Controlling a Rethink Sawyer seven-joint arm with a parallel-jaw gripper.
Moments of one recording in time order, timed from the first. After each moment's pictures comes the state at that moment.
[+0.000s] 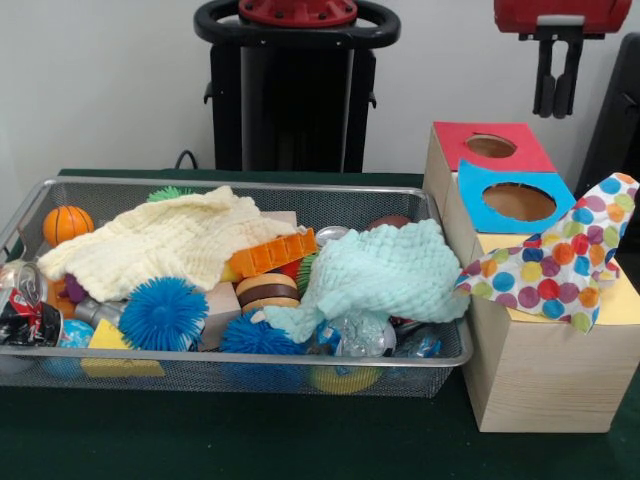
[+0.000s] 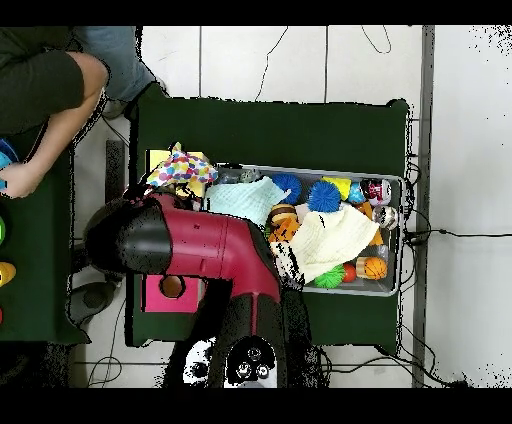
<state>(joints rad) 0.08 -0.86 -0.12 1.66 0.21 0.57 1.83</state>
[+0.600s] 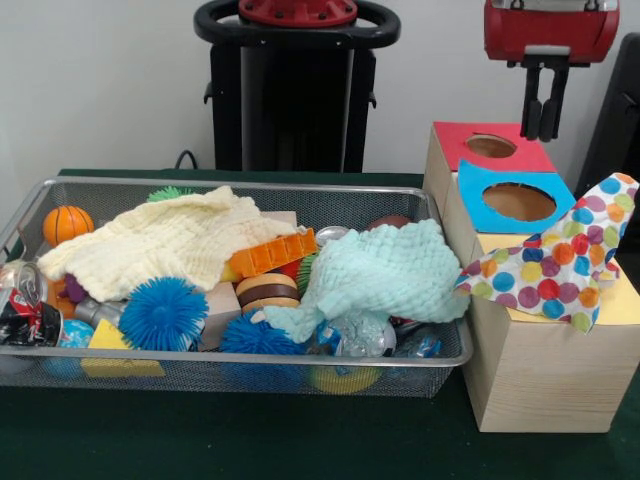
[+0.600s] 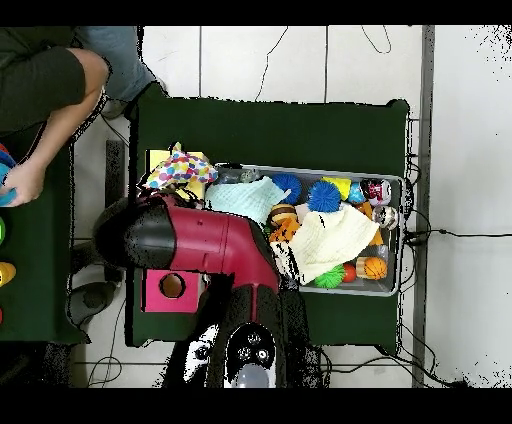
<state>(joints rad) 0.08 -0.82 -0.12 1.66 0.20 0.56 1.83</state>
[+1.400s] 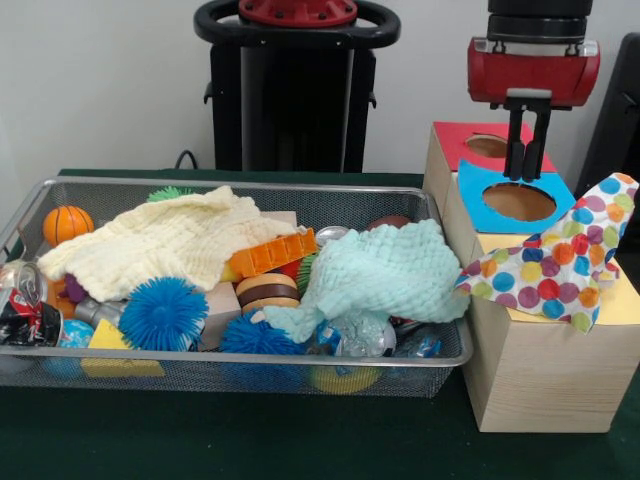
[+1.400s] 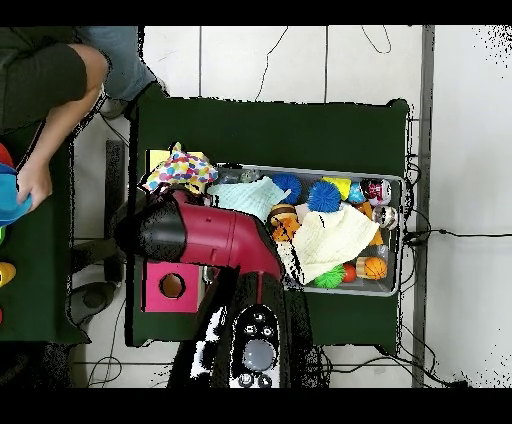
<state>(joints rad) 0.07 -0.75 -0.11 1.66 0.20 0.46 1.83</state>
